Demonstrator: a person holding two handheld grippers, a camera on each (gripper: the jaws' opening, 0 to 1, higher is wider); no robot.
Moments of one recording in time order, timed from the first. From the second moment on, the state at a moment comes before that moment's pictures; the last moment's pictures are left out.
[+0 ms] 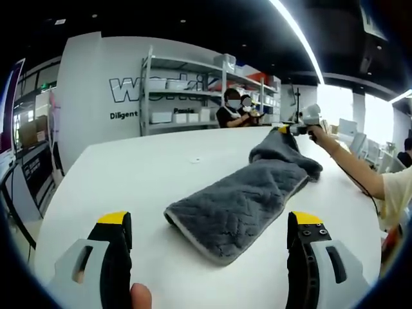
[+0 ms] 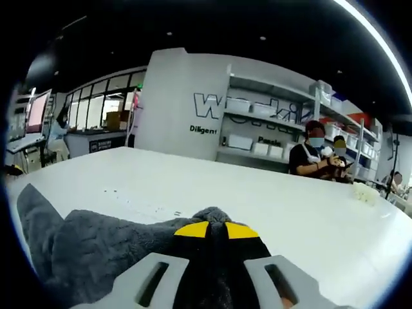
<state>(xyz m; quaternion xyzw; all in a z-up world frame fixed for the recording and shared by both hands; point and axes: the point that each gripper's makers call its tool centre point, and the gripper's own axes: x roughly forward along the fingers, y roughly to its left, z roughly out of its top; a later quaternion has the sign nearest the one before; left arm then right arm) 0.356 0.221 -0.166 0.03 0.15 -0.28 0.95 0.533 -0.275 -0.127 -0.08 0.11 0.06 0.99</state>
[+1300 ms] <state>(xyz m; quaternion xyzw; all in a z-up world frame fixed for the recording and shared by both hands) 0.355 0.220 -0.166 0.02 0.16 -0.28 0.95 0.508 -0.241 -0.161 -0.22 0.25 0.09 0.94</state>
